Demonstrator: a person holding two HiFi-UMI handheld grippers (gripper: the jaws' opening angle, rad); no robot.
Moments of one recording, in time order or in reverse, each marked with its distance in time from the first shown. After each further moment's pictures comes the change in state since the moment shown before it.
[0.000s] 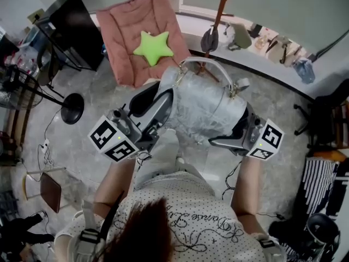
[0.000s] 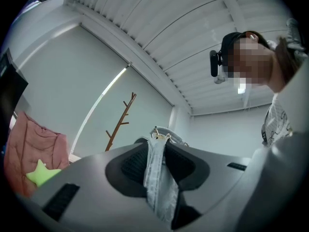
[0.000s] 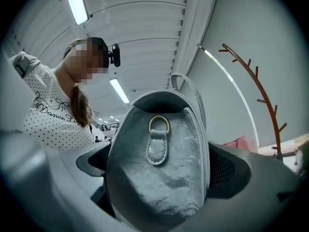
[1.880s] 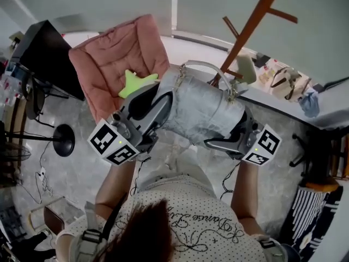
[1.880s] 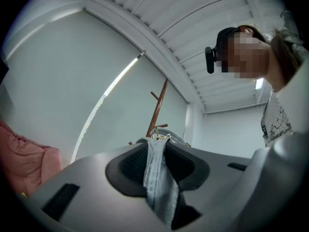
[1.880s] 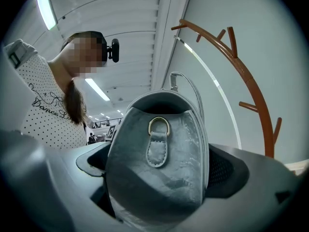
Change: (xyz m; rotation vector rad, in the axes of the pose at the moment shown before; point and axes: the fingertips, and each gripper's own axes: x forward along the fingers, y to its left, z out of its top) left arm 0.296 0.347 0.013 0.019 0.007 0.028; right arm 0.086 -0.443 0.067 0.016 0.048 -0.080
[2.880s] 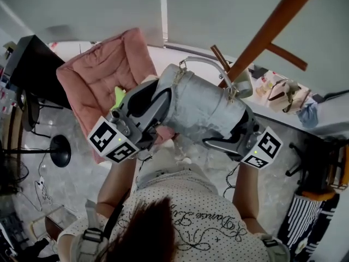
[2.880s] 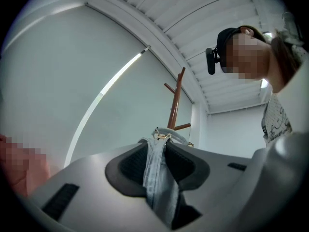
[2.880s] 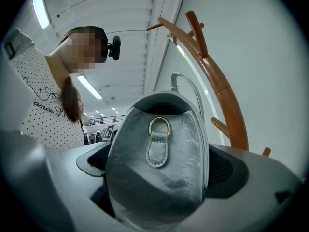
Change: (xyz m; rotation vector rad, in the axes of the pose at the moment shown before) left arm 0.127 0.088 0.003 0.003 -0.022 0.003; right arm 0.007 -0.141 0.047 -0.033 0.009 -0.059
